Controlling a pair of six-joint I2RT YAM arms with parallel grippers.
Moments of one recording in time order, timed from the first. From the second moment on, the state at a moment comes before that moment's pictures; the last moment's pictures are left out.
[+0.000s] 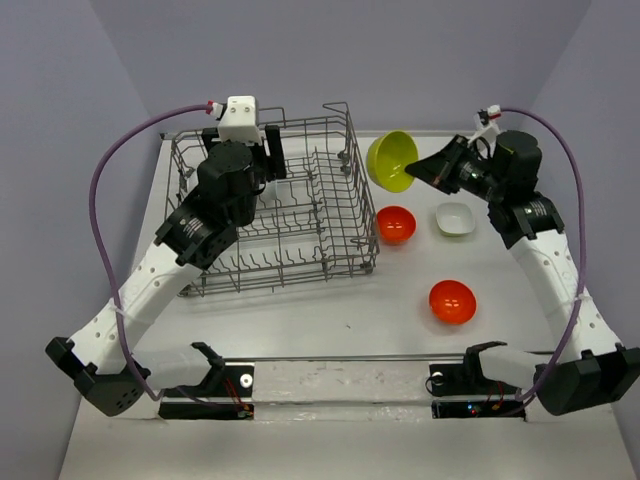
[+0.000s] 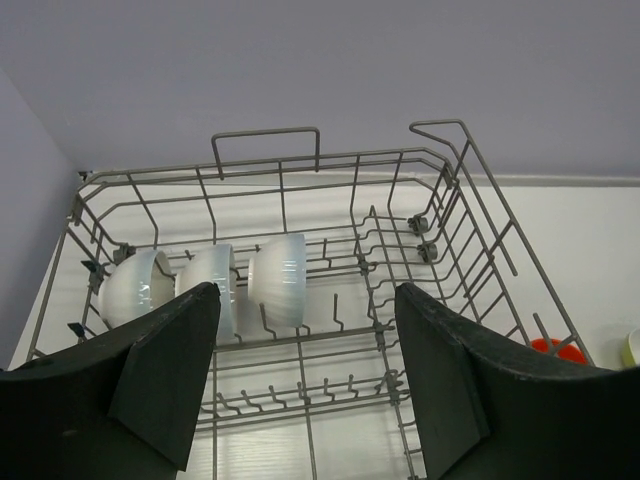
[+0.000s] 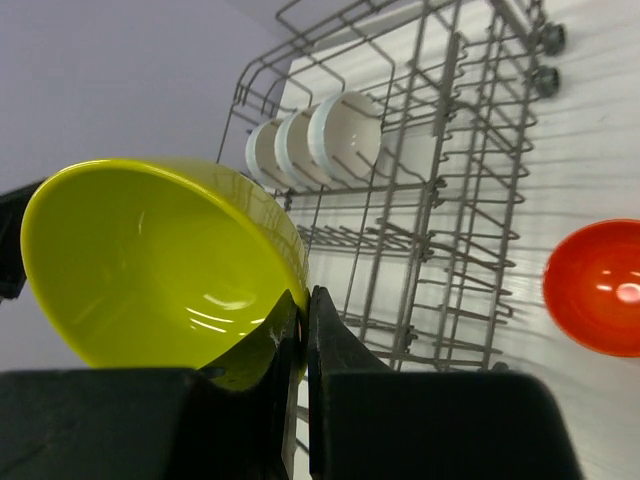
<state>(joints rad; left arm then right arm) -0.71 1.16 1.45 -0.38 -0.66 -0.14 0.14 1.15 1.28 -0.34 -0.52 0.73</state>
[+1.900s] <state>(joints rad) -0.70 1.27 1.43 -0.64 -0.30 -0.31 0.81 1.50 1.59 -0.49 0.38 0.52</state>
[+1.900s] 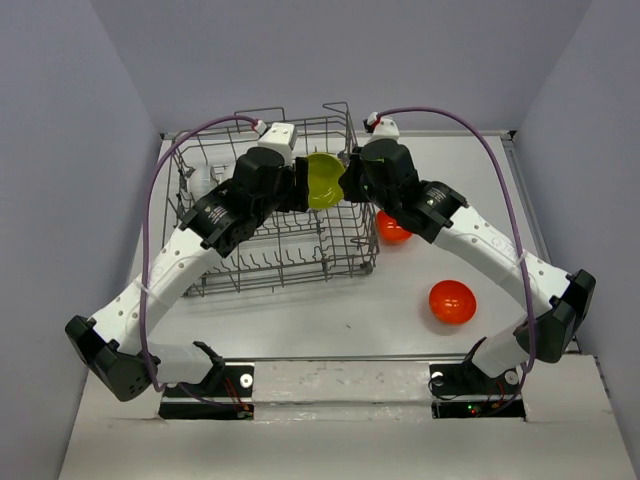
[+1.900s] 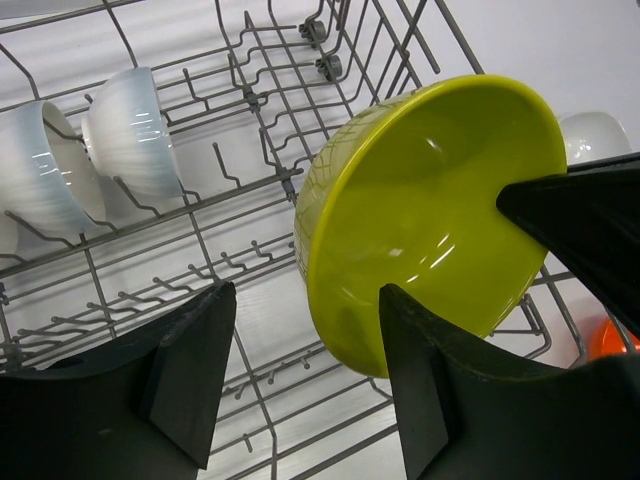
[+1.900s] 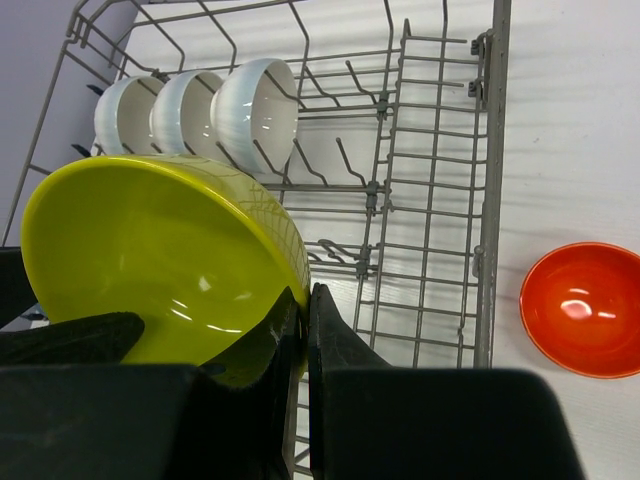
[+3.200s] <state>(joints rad) -0.69 1.29 1.41 -0.57 -0.39 -0.31 0.84 1.50 1.57 -0.47 0.37 0.53</state>
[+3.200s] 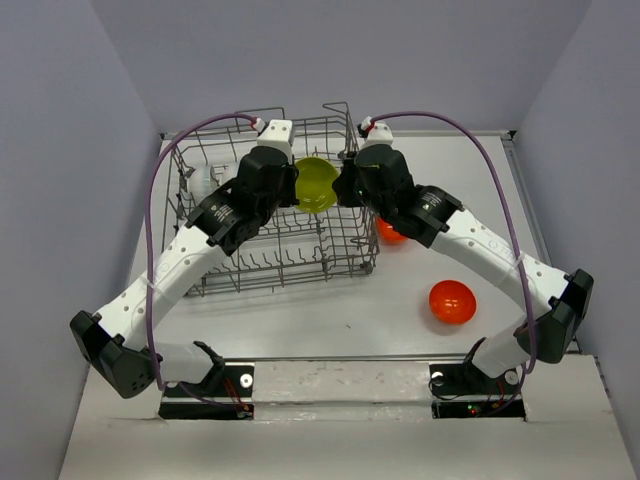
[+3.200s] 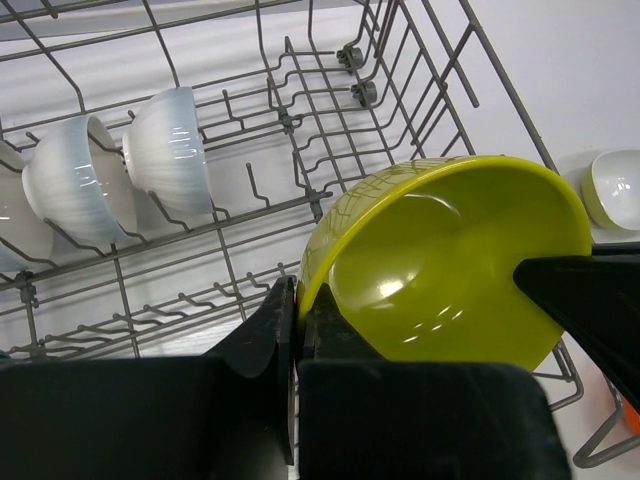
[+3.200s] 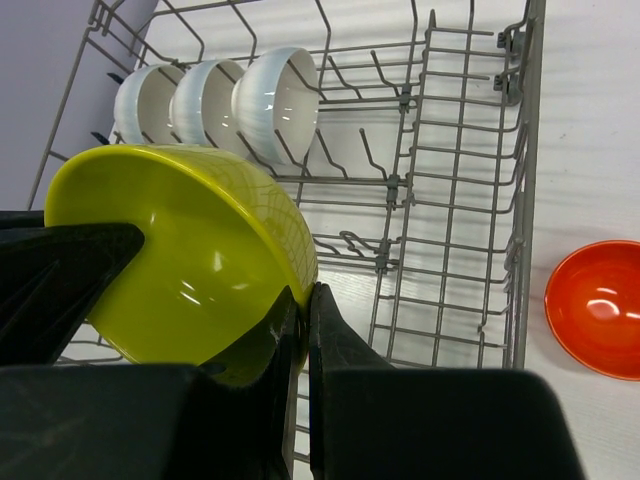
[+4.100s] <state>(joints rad) -0.67 1.23 1.34 -0.56 -0.49 -0.28 0.84 1.48 1.66 -0.54 0.48 0.49</state>
